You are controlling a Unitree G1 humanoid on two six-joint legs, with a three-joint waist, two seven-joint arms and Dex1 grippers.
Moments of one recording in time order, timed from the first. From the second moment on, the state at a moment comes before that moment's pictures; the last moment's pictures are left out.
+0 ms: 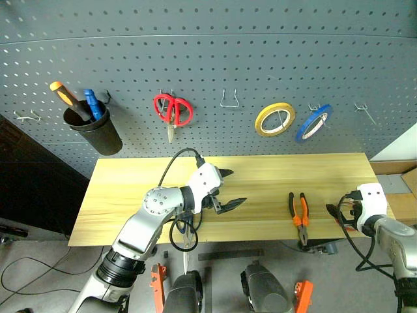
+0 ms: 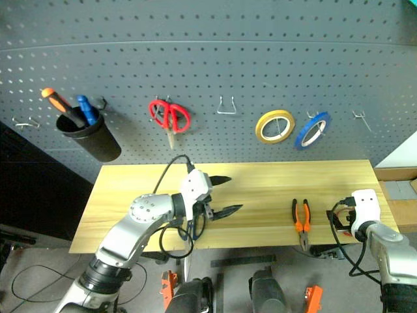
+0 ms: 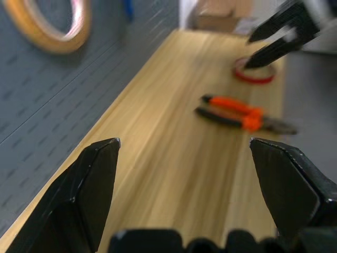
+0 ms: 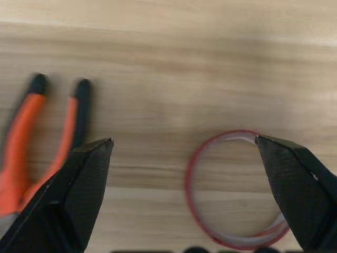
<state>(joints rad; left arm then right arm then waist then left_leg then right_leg) -0.35 0.42 -0.31 -0.24 -0.18 0.35 -0.81 -0.09 -0.63 -0.25 0.11 0.26 0.68 0.39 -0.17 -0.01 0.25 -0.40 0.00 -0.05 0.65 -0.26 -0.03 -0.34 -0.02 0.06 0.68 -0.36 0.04</state>
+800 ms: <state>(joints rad) -0.40 0.35 -0.33 -0.23 -0.21 0.23 -0.91 -0.36 -0.67 -0.06 0.65 0.09 0.48 0.59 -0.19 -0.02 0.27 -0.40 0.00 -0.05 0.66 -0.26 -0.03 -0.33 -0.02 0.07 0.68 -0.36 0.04</state>
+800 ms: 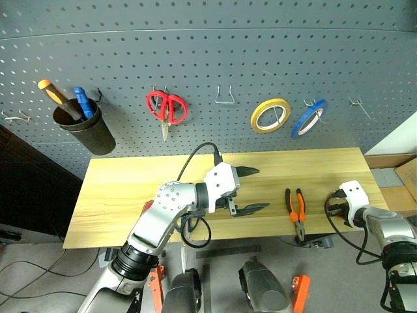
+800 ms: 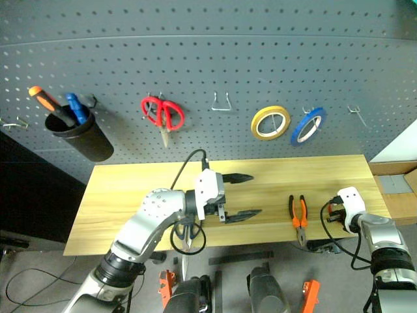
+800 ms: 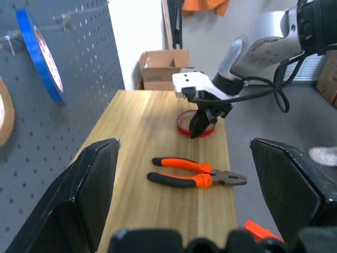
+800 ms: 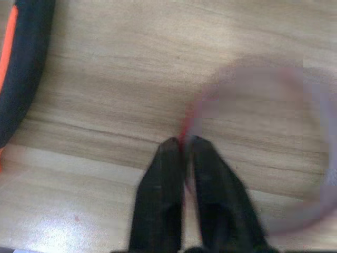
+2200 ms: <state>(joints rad) -0.51 0.26 -0.21 -0.12 -0.28 0.12 -0.85 -0.43 -0.58 -0.26 0.07 0.15 0.33 0.37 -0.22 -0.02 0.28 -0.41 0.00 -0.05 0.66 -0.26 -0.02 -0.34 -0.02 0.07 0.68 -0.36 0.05</state>
